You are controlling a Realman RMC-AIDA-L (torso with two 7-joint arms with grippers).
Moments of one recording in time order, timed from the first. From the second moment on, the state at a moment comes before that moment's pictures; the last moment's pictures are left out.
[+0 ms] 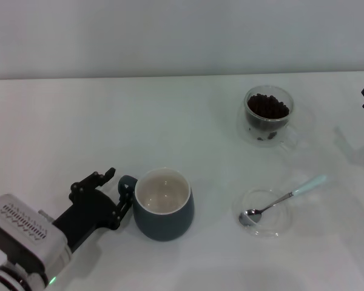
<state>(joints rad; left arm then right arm) -0.43 -2.09 2.84 0.30 -0.90 0.97 0.05 0.31 2.01 -1.56 -0.12 0.00 -1.30 0.49</state>
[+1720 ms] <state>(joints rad) -0.12 -2.08 2.84 0.28 -0.94 1.51 0.04 0.18 1.99 -1.61 -0.05 -0.24 -1.36 1.27</state>
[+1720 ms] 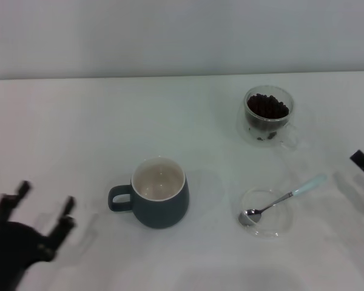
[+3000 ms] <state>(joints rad) -0.17 -2.08 2.84 0.19 -1.41 1.47 -0.10 0.22 2.02 -1.81 -0.19 -0.24 -1.16 1.36</state>
